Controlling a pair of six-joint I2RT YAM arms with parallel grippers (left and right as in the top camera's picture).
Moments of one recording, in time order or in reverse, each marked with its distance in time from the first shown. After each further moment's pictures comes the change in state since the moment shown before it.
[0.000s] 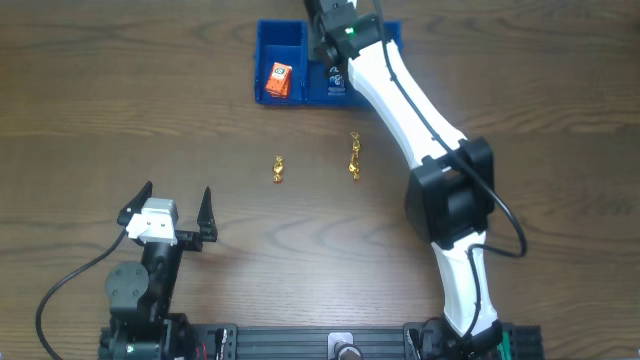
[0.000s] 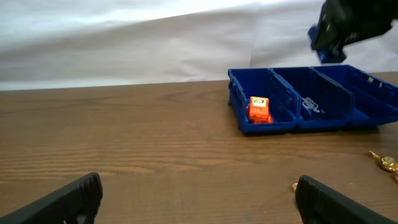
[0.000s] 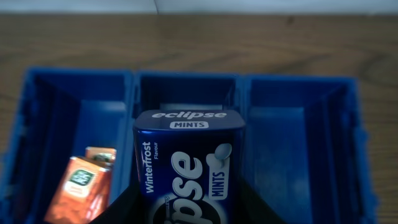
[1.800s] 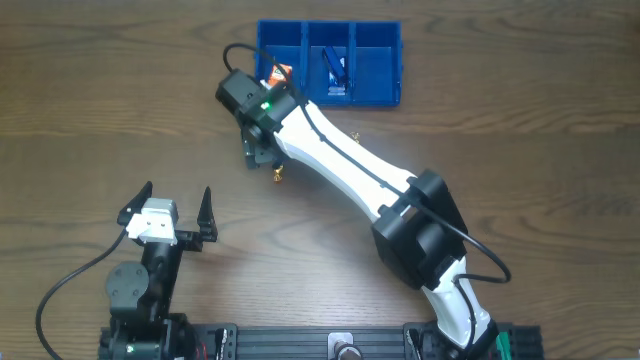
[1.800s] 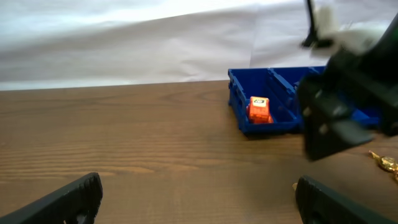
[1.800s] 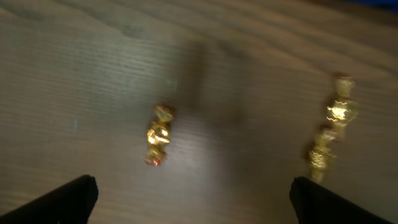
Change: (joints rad) left arm 0.000 0.000 0.000 0.000 0.000 0.000; right arm 0.336 -0.101 -0.208 -0.356 -0.095 0.240
